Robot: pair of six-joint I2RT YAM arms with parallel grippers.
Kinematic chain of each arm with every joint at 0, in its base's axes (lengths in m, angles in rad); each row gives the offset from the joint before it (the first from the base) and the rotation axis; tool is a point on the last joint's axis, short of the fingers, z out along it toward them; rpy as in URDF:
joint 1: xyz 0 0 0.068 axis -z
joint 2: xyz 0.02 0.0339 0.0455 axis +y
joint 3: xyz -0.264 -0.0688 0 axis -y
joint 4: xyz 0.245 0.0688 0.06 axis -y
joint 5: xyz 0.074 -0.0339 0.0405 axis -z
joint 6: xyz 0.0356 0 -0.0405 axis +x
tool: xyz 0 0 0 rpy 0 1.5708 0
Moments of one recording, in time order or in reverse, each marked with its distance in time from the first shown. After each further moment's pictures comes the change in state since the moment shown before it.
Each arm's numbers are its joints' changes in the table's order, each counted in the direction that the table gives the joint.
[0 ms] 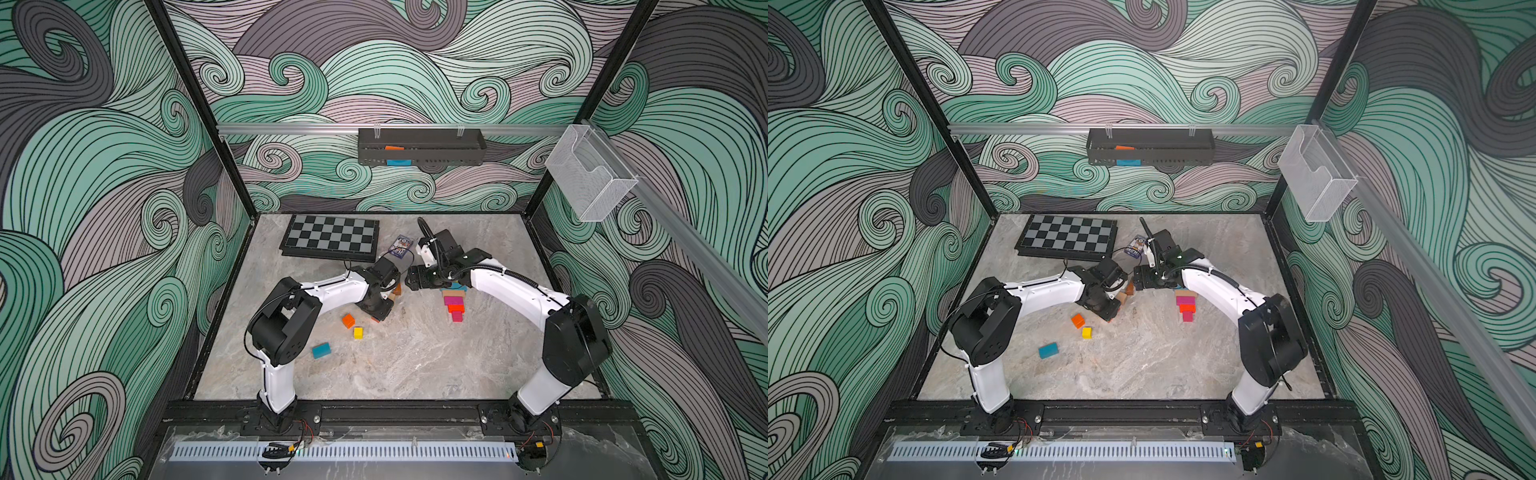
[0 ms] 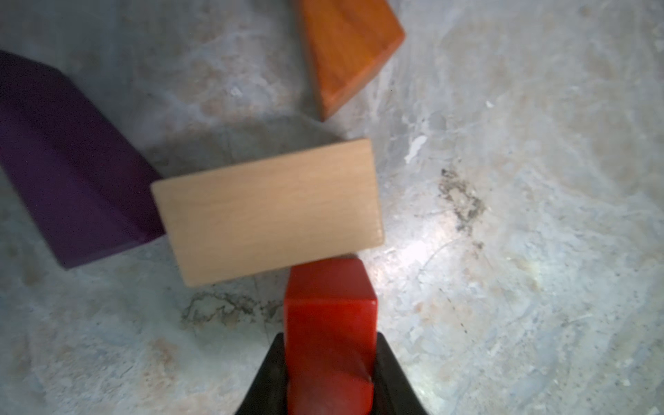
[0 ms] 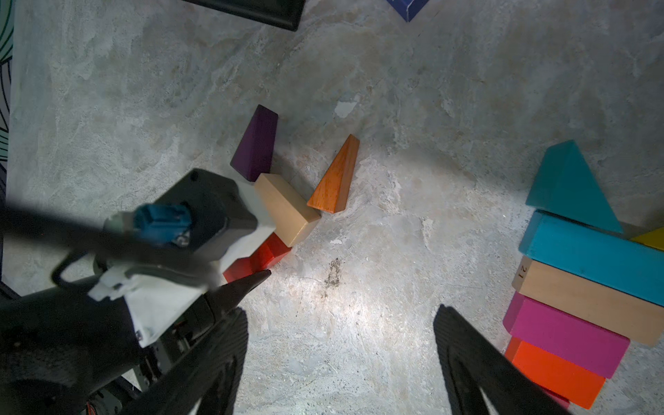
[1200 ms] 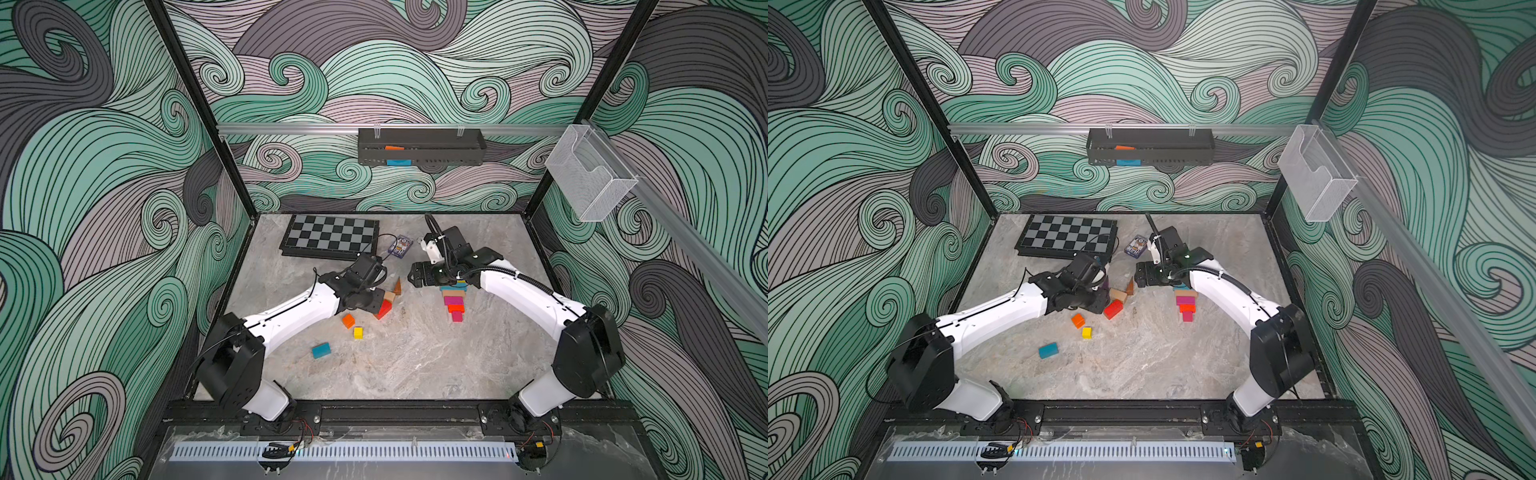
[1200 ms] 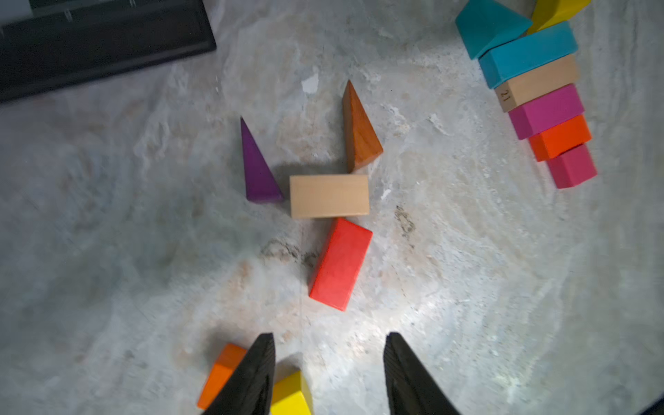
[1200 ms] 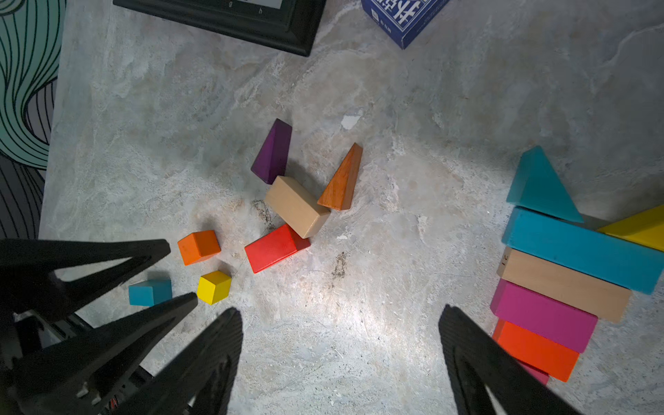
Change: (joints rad) left arm -0.006 -0.394 -0.197 0.088 -0.031 -0.315; right arm 0.016 -0.083 0.000 -0.028 -0.008 0.004
